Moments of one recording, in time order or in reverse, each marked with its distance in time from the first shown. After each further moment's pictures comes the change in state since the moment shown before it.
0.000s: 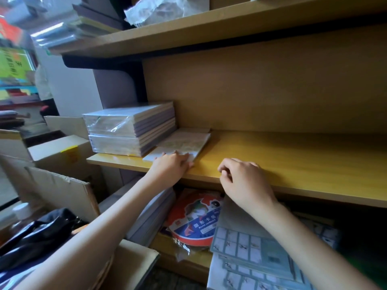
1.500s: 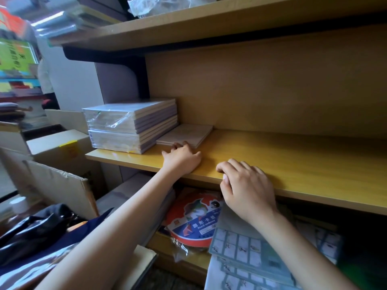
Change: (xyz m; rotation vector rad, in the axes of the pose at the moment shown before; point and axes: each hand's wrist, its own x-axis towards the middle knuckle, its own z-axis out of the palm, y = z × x) left_hand 0.046 0.020 0.017 -0.067 0.002 -0.209; right_hand -0.008 0.009 0.016 -0.190 0.079 -0.143
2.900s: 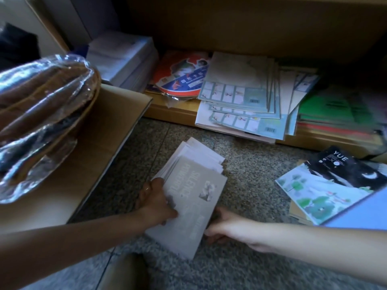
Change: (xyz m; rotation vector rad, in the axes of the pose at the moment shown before) left_hand -0.367 -0.133 0.181 -0.215 -0.642 -0.259; right_hand -0.339 -0.118 -0.008 1.287 -1.341 1.044
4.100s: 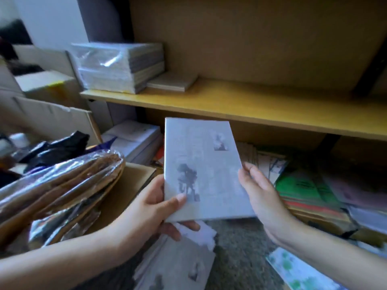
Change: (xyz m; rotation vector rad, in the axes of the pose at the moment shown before) left_hand -0.110 0.110 -0.156 -1.052 -0.134 0.528; right_hand -0.102 -0.170 -0.042 0.193 0.592 -0.807
